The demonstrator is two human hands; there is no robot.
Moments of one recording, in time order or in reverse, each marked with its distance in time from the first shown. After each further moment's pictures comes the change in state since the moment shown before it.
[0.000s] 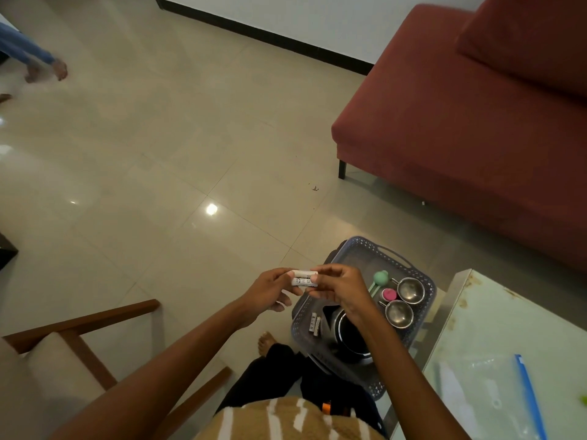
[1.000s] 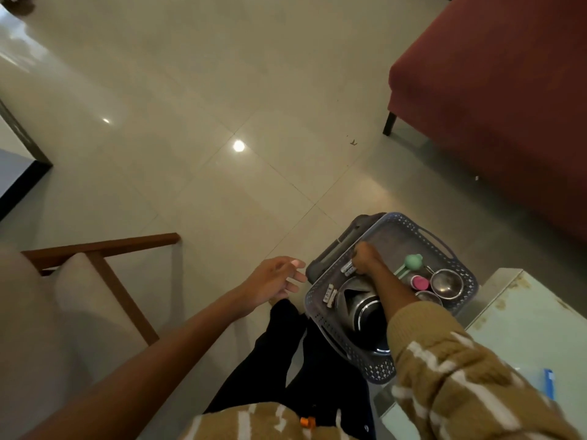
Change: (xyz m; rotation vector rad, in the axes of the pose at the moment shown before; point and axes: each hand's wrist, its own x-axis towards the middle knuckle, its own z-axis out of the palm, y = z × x) left_hand 0.012 -0.042 -0.015 -0.122 0.065 -0.196; right_hand 0.167 0.079 -0.049 -1.324 -0.038 0.166
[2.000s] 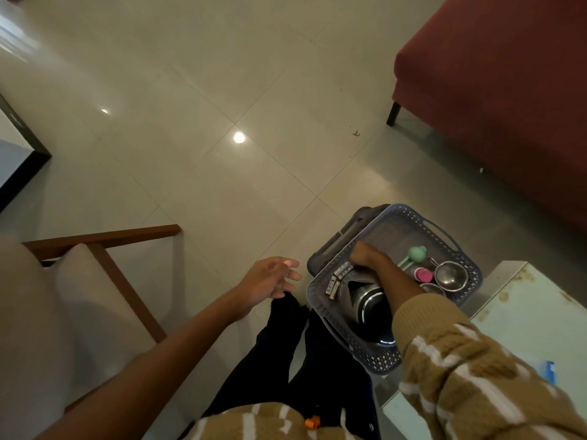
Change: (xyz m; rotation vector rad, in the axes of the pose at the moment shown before) left_hand -0.002 -0.027 -0.010 -0.021 0.024 -0.013; right_hand 0.008 -0.002 0.009 -0.237 -0.212 -0.019
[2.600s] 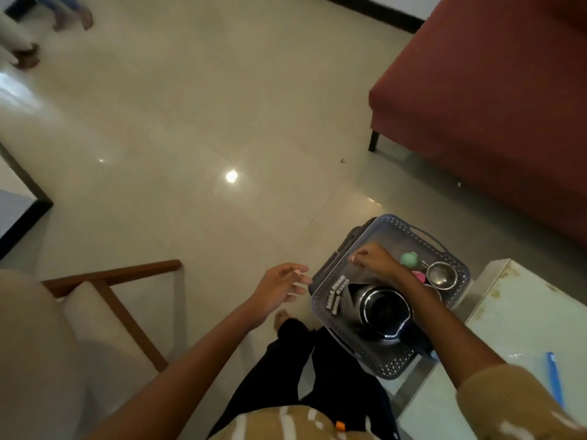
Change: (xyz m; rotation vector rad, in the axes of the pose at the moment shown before) left_hand -0.026 0.013 0.013 -0.043 0.014 0.130; right_hand -0.097 0.001 -0.023 0.526 0.301 -0.185
